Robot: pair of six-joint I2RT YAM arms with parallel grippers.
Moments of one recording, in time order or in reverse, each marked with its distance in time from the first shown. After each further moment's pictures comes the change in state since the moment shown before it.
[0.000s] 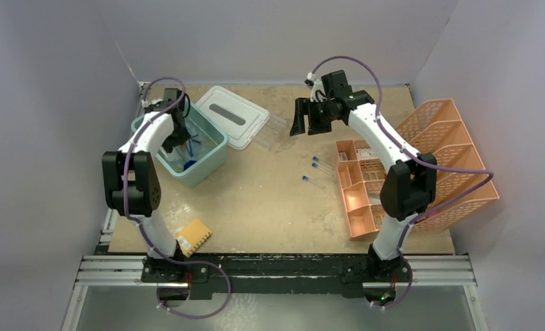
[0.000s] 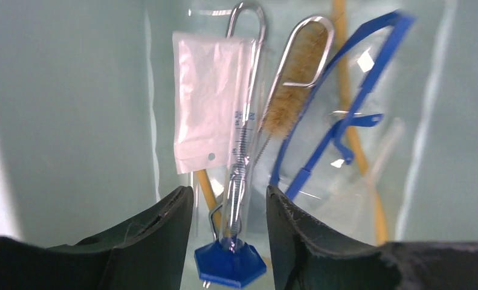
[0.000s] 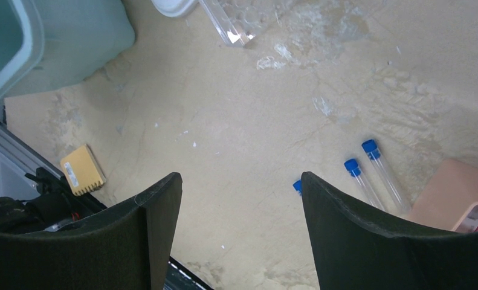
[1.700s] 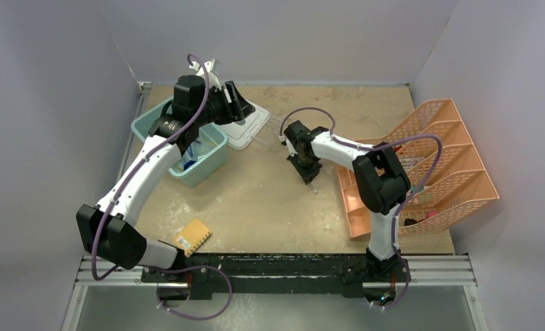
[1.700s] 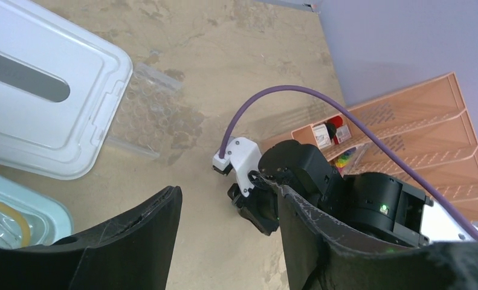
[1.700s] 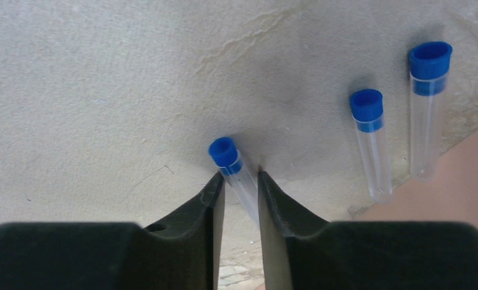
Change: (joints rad) left arm -0.348 -0.436 -0.040 0.437 0.715 0.163; right arm 0.229 0.150 -0.320 -0.013 0.451 -0.212
